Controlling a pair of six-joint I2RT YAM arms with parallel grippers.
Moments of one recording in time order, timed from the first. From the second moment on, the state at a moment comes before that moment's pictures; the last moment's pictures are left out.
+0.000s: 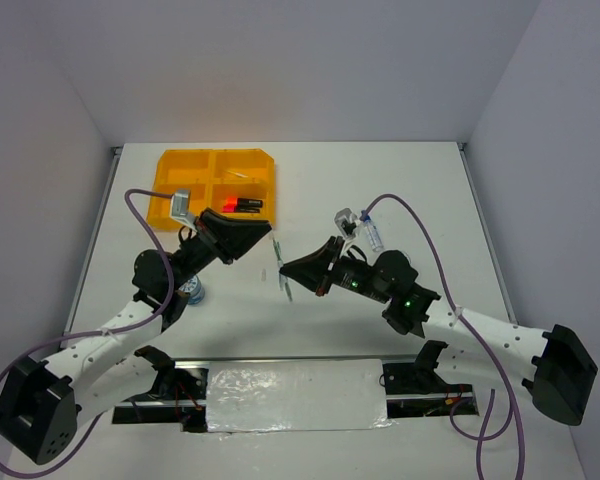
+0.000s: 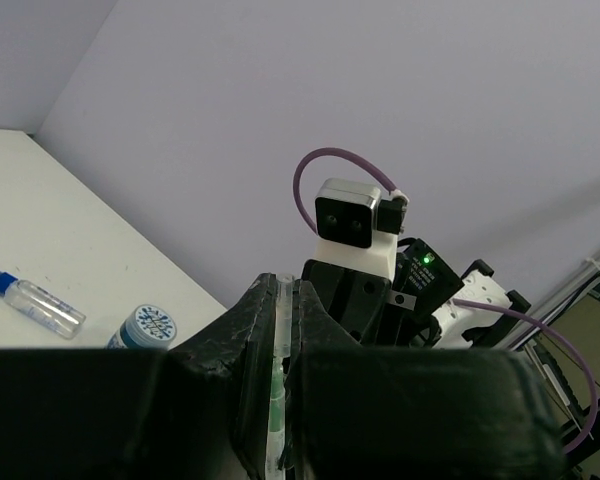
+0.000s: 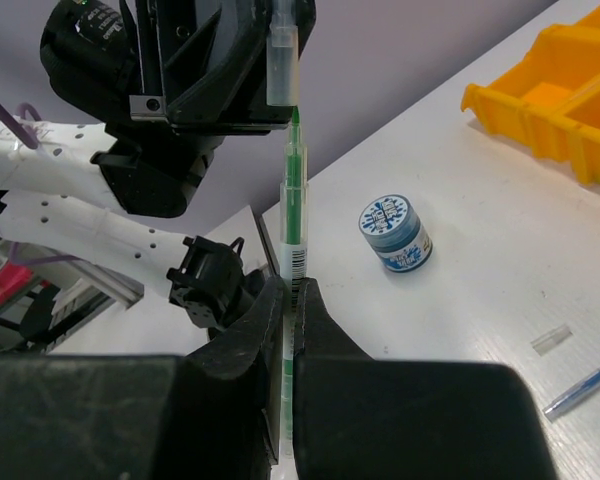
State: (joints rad) left arm -0.50 0.93 0.46 0.98 0.44 -1.01; right arm 0.91 0.95 0.51 0.59 -0.26 0.58
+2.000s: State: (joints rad) left arm -0.49 0.74 0.58 0.50 0.49 -0.74; right arm 0.95 1.09 0.80 0.48 -0.27 0.32
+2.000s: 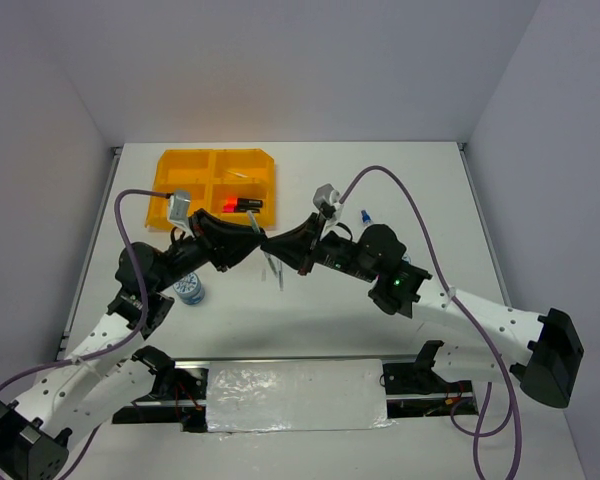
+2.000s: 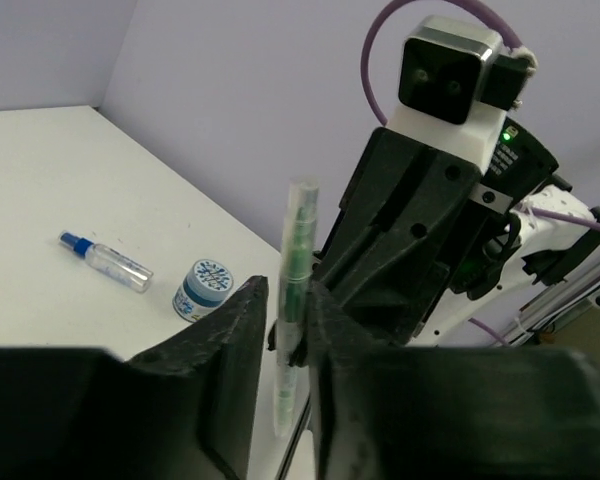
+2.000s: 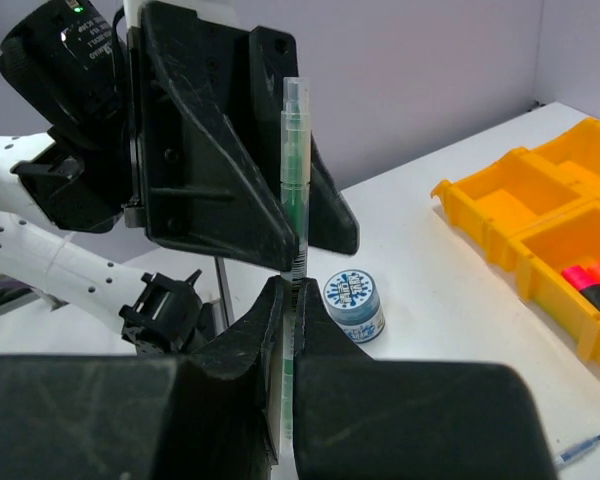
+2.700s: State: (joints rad) left arm -0.49 0.74 0.65 0.49 0.64 -0.63; right arm 0.96 1.17 0.81 0.47 -0.42 0.32
